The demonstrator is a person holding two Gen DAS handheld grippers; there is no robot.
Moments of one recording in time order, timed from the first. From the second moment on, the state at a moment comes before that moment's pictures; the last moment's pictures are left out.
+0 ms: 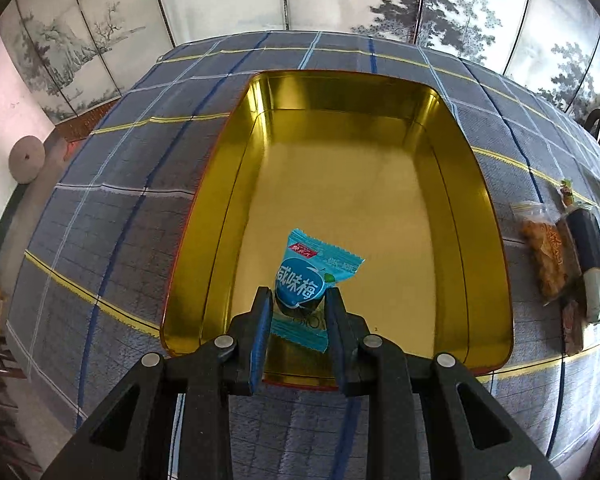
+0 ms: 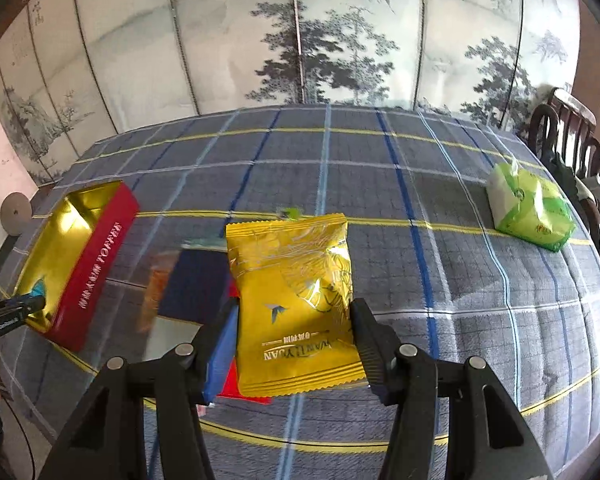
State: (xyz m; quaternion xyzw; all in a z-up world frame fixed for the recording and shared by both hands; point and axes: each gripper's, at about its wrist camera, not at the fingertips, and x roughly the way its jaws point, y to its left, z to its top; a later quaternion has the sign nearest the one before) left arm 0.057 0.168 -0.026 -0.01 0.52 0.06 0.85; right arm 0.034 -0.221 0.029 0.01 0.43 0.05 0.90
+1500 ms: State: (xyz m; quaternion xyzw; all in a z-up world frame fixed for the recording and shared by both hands) left arm -0.018 0.252 0.027 -0.07 0.45 0.16 0.87; right arm 0.043 0.034 0.028 -0.06 0.44 0.23 0.87
